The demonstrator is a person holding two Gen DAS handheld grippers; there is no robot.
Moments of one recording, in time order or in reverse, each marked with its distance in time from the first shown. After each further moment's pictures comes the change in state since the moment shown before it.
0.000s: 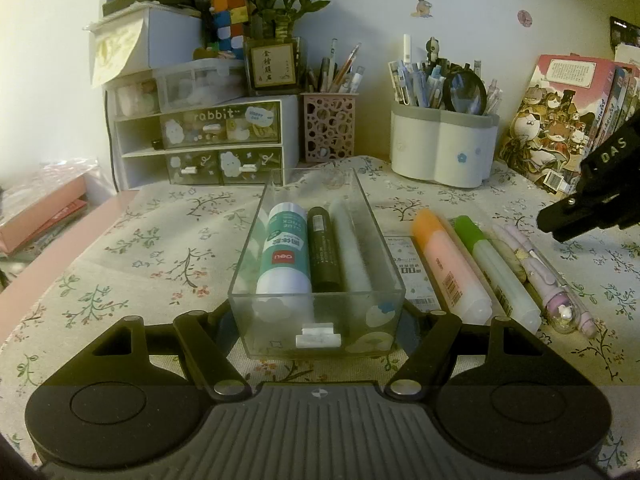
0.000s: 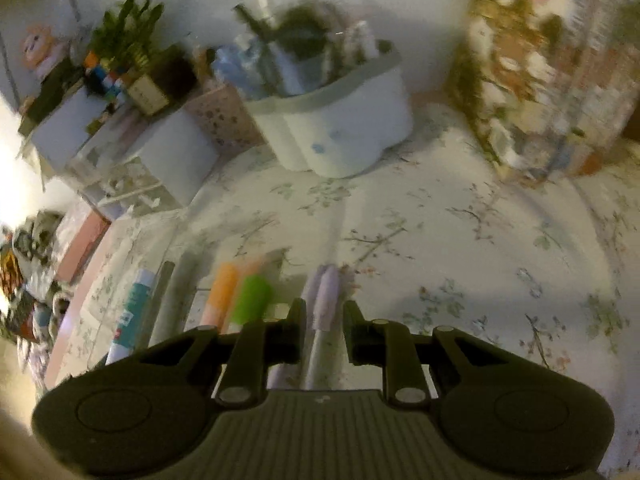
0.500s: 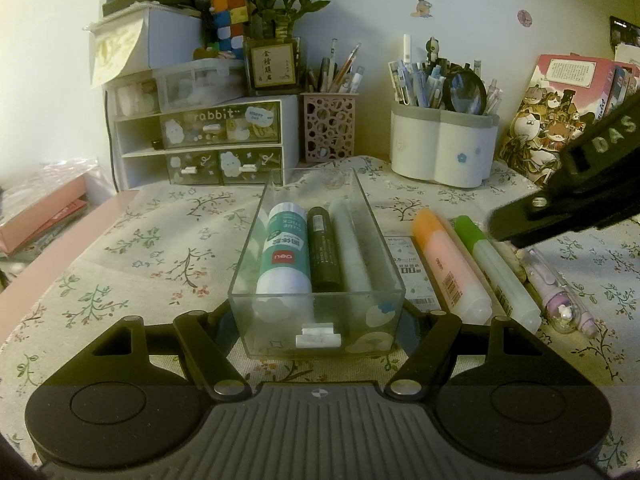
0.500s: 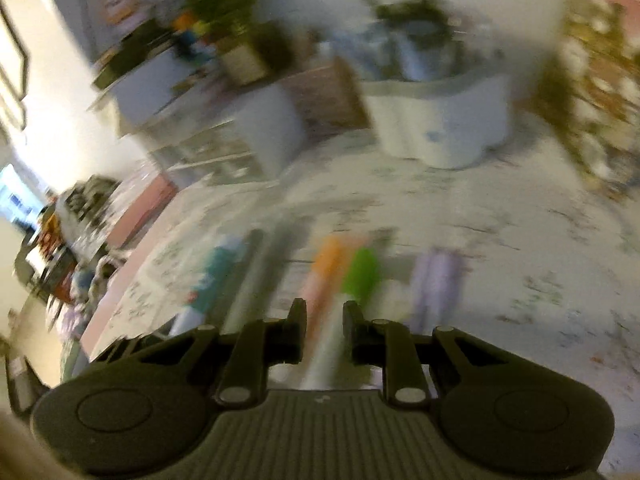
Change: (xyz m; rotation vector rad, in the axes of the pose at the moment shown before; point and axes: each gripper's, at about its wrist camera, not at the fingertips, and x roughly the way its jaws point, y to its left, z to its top) left arm 0.000 0.000 0.000 0.000 0.000 0.000; right arm 0.006 0.062 -0.021 -0.169 0.006 0.153
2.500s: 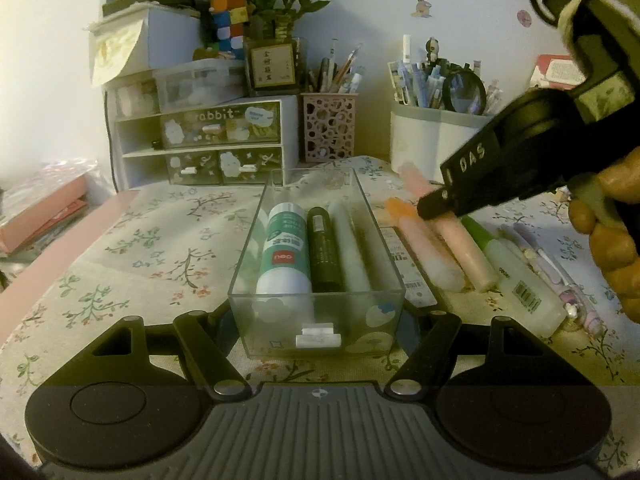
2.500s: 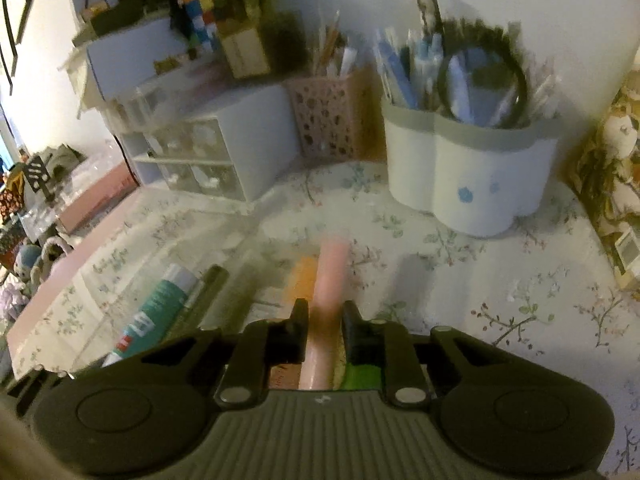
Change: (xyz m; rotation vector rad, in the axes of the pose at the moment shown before) left arm 0.000 0.000 0.001 0.002 0.000 0.000; right arm 0.057 0.014 0.029 -0.163 -0.074 -0.145
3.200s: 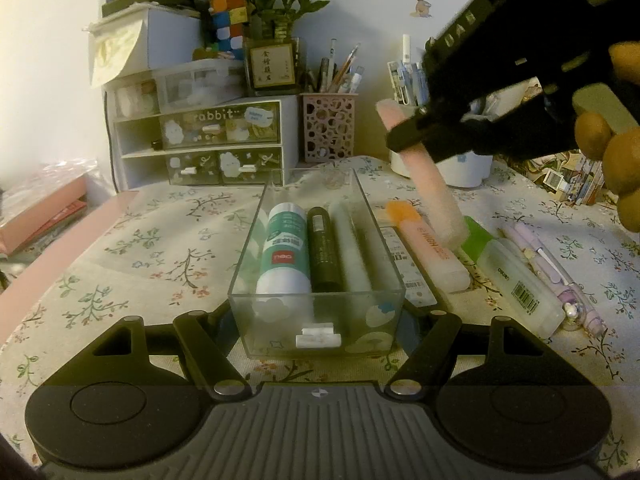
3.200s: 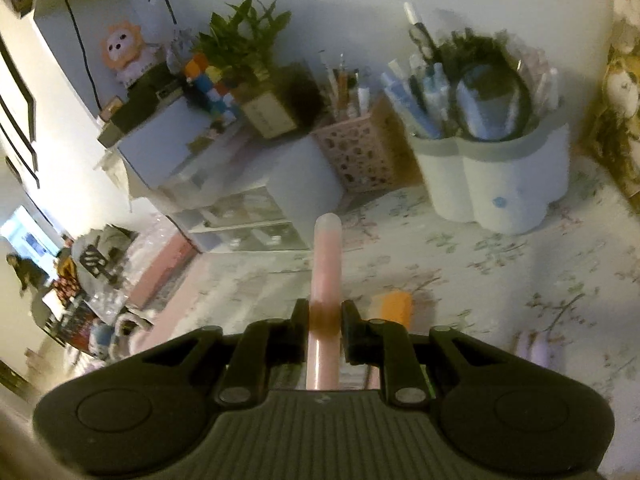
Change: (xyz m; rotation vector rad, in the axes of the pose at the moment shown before) left arm 0.000 0.000 0.000 0.000 0.000 -0.001; right arm -0.027 0.004 0.018 0.259 -0.047 0.187
